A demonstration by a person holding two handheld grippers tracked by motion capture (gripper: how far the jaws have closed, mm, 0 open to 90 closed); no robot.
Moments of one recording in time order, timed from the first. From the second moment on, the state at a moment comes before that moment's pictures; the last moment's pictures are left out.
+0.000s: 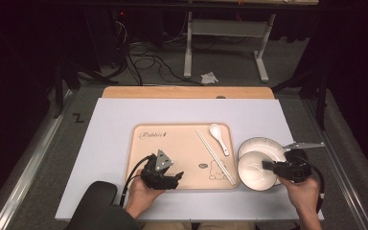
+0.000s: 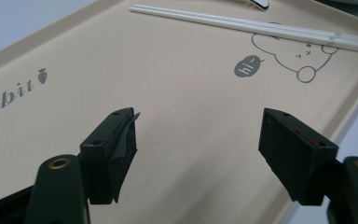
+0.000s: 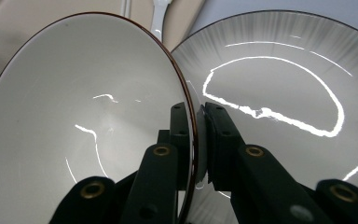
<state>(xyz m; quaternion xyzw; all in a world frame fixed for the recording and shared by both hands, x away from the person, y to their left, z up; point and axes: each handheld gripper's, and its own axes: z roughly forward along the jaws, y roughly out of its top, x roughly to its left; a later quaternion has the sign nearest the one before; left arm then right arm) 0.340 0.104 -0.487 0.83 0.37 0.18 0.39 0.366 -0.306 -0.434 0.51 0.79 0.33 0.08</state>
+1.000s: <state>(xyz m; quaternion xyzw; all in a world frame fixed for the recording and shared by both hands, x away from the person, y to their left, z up) 0.327 0.124 -0.487 0.81 0.40 0.19 0.38 0.395 -0.258 -0.436 0.45 0.82 0.34 0.04</state>
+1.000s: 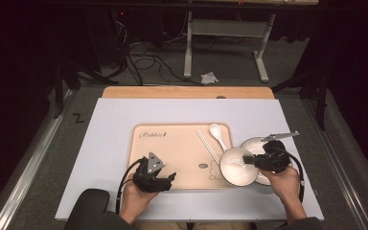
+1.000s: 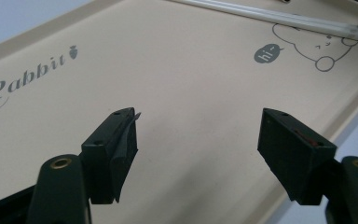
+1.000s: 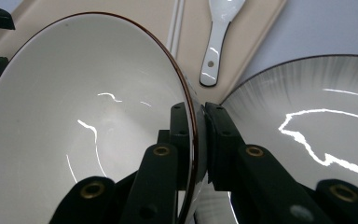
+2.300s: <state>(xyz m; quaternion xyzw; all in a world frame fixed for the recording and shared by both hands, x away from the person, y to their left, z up) 0.314 0.158 -0.482 0.78 0.46 0.21 0.37 0.468 -0.134 -0.428 0.38 0.87 0.31 0.02</state>
